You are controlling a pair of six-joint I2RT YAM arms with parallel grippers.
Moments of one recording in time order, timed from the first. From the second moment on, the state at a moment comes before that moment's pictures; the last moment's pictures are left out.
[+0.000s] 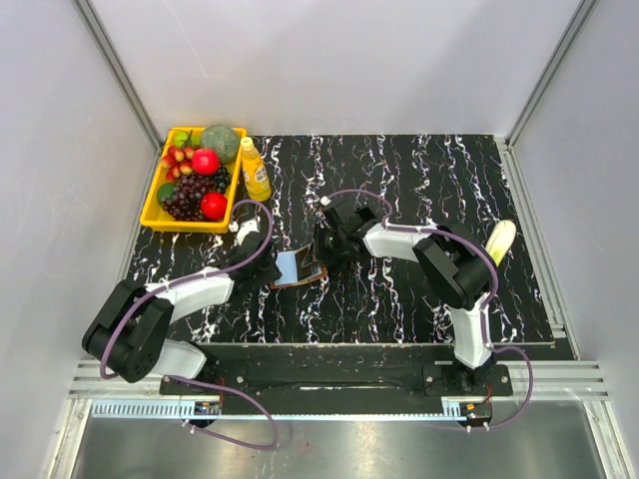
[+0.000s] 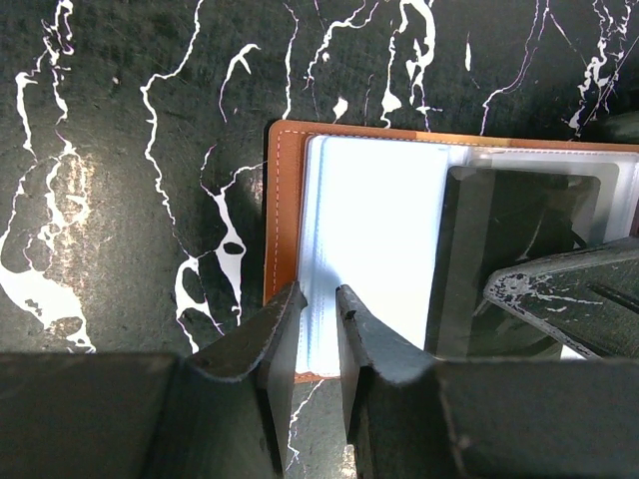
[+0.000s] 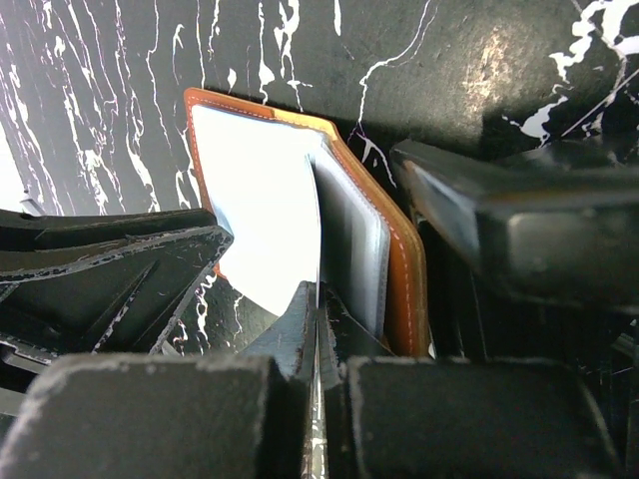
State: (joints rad) left arm -0.53 1.38 0.55 -0.06 -0.21 -0.77; right arm 0.73 2.02 1.23 -0.05 -0.35 0.78
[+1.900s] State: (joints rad) left arm -0.53 1.37 0.55 -0.06 -0.21 -0.78; right arm 0.76 2.00 1.30 -0.19 -0.23 0.69
